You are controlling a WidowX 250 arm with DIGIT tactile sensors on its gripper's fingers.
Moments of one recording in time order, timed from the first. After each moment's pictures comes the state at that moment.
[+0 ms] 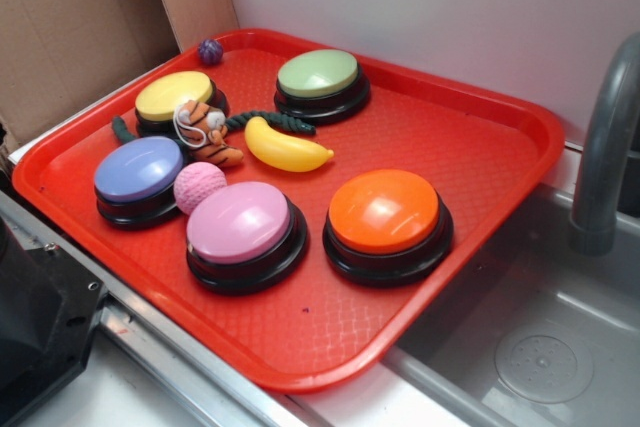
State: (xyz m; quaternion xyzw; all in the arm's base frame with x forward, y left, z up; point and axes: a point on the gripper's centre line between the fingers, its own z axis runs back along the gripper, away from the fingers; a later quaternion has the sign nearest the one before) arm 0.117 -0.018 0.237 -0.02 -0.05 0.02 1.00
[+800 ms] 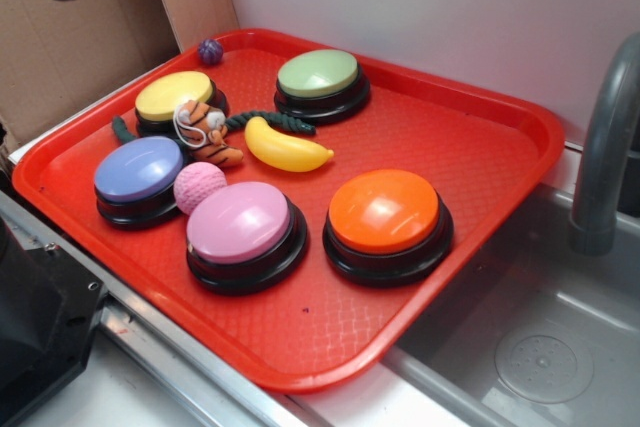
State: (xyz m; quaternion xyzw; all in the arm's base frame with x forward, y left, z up) arm 0.141 -0.001 0.208 0.00 -0.07 -0.02 1.00
